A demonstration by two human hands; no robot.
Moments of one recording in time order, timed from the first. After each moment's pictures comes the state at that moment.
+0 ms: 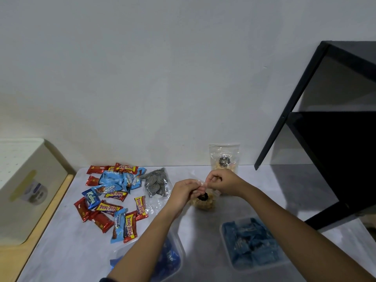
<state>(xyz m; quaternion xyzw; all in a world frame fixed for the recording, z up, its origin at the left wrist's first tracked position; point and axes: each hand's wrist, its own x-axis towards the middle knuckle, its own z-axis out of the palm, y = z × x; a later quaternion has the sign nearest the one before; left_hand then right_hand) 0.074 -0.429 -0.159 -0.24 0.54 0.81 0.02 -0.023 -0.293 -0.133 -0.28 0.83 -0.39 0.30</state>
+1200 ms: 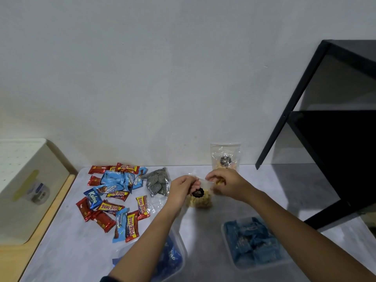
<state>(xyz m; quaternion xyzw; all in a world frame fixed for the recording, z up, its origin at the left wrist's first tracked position) 0.074 -0.434 -0.160 -0.27 0.58 0.77 -0.07 -0.017 -0.281 -0.133 -0.33 0.84 -0.37 0.22</state>
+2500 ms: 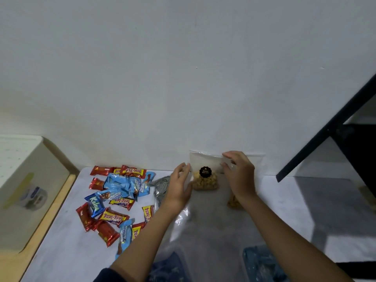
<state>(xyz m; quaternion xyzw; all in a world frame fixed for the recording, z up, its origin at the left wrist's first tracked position) 0.044 -0.513 -0.210 -0.14 0.89 0.41 -0.15 -0.058 -0.357 -0.156 -0.23 0.84 -0.47 -0.14</state>
